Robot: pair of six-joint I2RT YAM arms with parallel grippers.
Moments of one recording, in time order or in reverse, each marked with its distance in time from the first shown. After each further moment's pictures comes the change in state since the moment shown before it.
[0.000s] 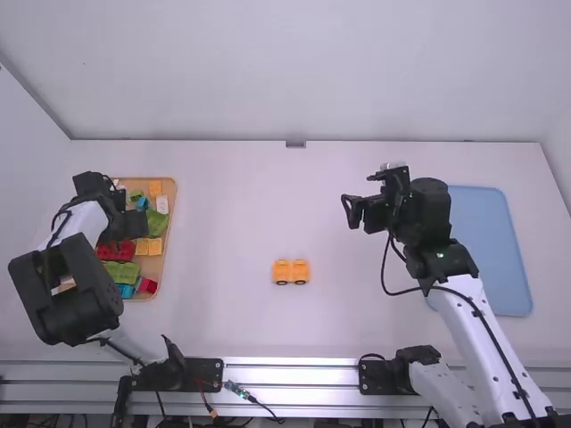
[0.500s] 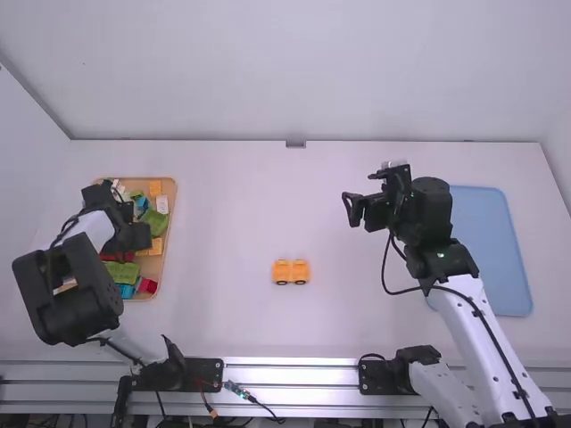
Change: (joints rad) left arm 0.000 0.000 -0.120 0.085 0.000 0.045; right arm -0.002 0.000 0.000 0.018 0.000 -0.003
